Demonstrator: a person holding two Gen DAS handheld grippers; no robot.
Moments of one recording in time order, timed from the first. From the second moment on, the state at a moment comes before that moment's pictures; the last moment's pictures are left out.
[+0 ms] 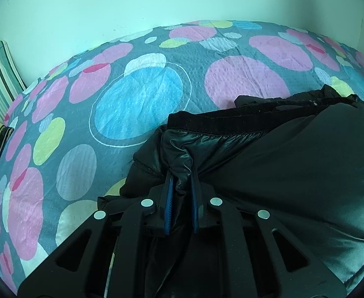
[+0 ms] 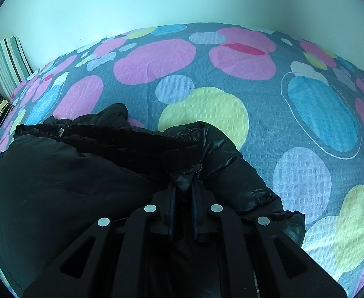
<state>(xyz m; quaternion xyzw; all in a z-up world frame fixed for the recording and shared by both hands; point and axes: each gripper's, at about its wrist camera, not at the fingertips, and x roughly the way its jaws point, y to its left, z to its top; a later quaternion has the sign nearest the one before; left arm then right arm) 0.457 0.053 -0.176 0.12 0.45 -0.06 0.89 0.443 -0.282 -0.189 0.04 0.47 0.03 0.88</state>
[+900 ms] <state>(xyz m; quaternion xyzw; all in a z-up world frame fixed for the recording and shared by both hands) 0.312 0.138 -0.179 -0.21 0.47 -0.07 0.85 0.268 -0.336 -0.201 0.34 0.42 0.05 0.84</state>
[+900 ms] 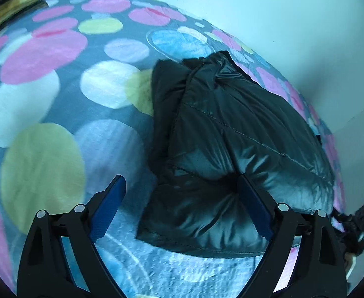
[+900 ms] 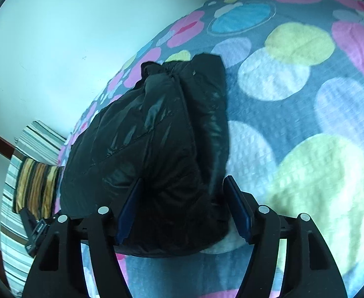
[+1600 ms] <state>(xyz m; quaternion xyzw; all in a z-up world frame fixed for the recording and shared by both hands) 0.256 0.119 -0.144 -0.15 0.44 -0.09 0.88 0.210 -0.319 -0.174 0.30 0.41 0.04 0.86</state>
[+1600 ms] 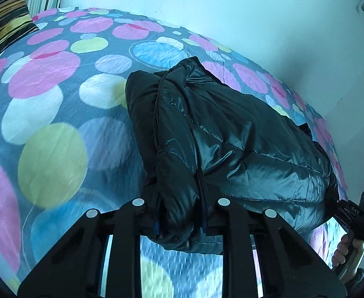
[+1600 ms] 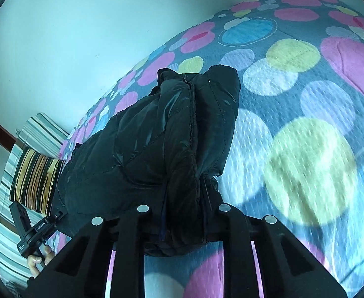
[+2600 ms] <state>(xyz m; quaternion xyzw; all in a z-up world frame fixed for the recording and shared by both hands) 0.111 0.125 -0.150 -0.13 0.44 -0.05 0.89 0.098 -0.309 -0.192 0.31 0.41 0.05 0.85</state>
